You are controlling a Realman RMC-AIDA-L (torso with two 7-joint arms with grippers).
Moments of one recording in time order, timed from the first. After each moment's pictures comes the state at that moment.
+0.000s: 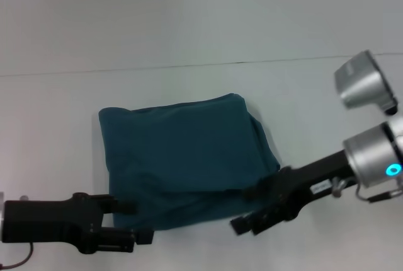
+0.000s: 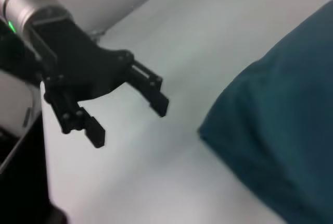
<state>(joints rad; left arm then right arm) -0.48 -2.13 0.66 0.90 2.19 1.80 -1.73 0.72 2.08 -0.83 -0.74 -2.31 -1.66 1.87</state>
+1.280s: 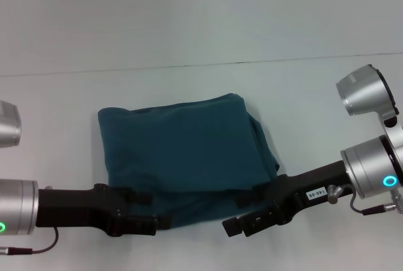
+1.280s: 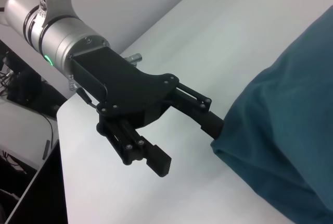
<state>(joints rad) -0.53 -2.16 0.75 0.85 2.20 1.63 -1.78 0.69 2.07 -0.83 -0.65 -2.22 -1.63 1.86</state>
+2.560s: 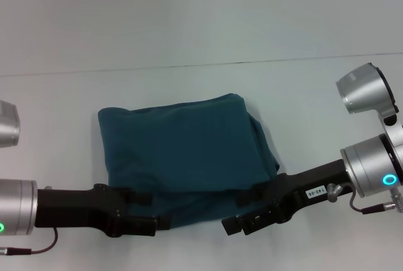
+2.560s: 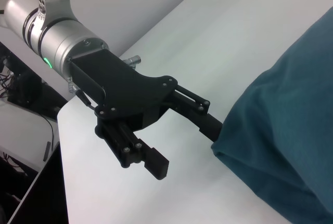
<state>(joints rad) -0.53 -2.15 0.75 0.85 2.19 1.64 -1.77 0.70 2.07 -0.83 -0.65 -2.22 -1.63 1.87</state>
